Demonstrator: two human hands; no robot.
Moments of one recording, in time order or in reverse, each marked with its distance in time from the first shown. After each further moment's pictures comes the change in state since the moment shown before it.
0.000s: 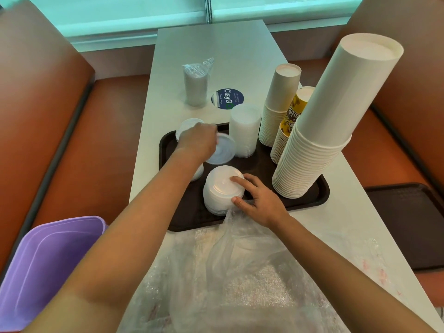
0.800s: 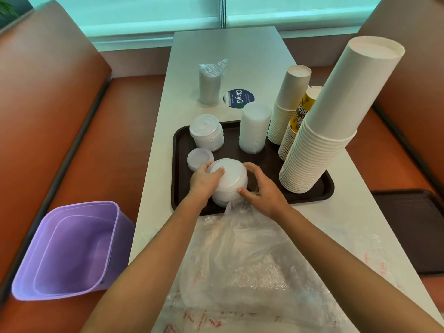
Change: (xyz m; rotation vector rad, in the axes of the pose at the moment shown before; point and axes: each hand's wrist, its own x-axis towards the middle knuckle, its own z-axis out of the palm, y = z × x) left_hand -0.090 -0.010 0.065 -1.077 -0.044 -0.623; right_hand -0.006 -0.026 0.000 0.179 0.032 0.010
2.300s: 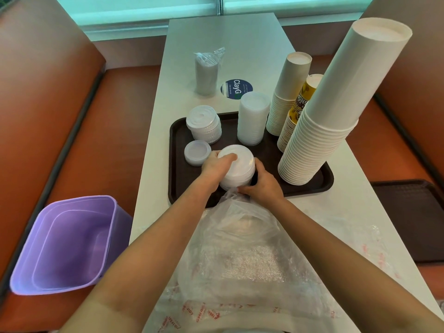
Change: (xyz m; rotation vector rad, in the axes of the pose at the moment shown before) left_hand 0.021 0.013 0.028 -0.023 -0.091 -0.109; right_hand 0.014 0.016 0.012 -0.033 0.061 0.236
